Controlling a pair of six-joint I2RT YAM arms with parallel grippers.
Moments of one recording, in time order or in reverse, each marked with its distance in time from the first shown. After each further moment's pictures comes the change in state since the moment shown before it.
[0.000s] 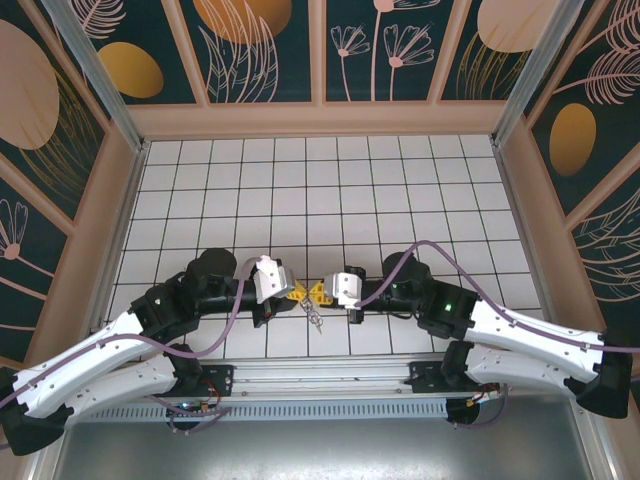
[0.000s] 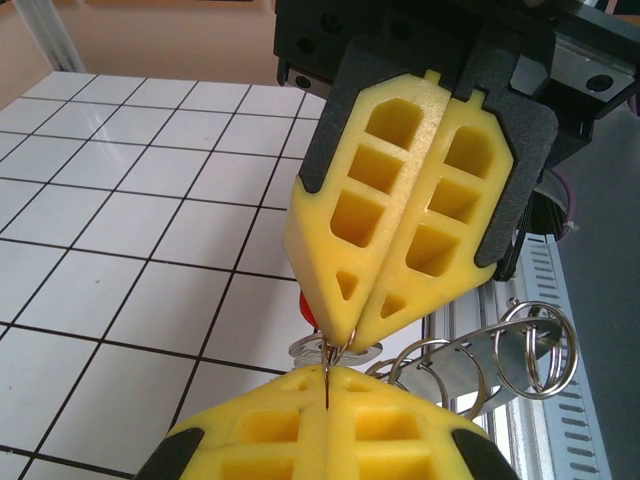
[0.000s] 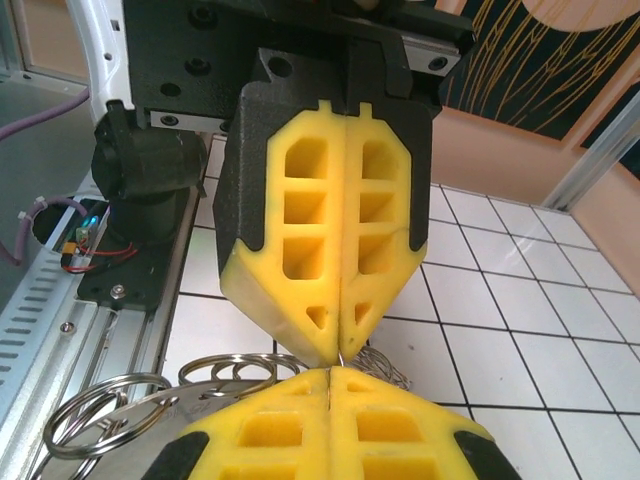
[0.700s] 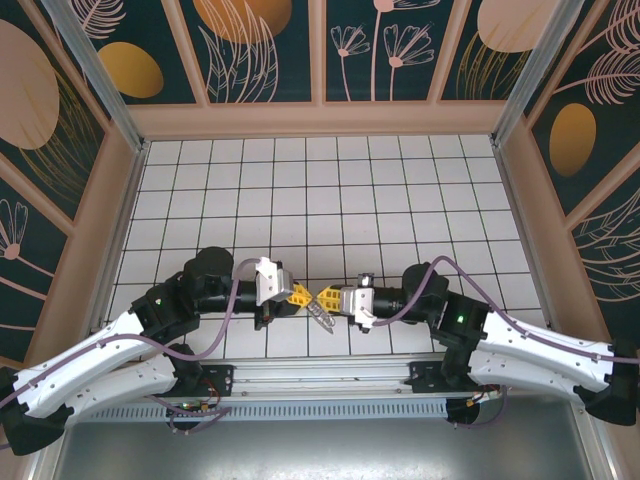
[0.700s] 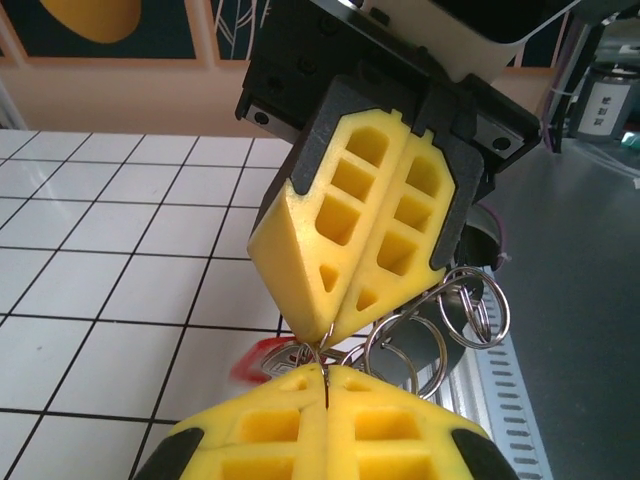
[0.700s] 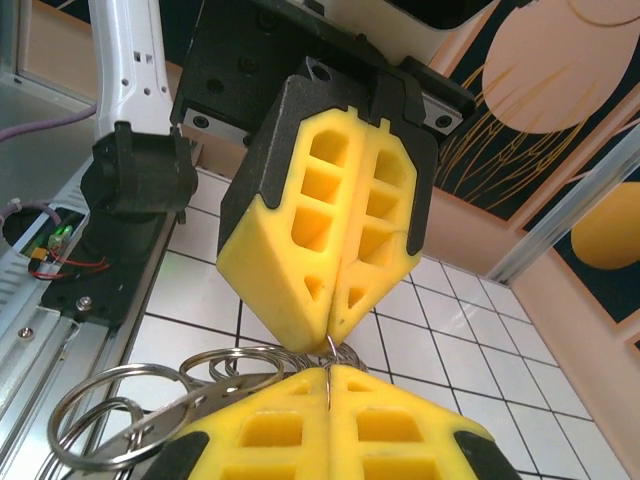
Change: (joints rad) left arm 0.000 0.000 -0.002 0.081 0.135 -0.016; right arm 0.017 -0.125 -0.100 0.110 0.014 -0.121
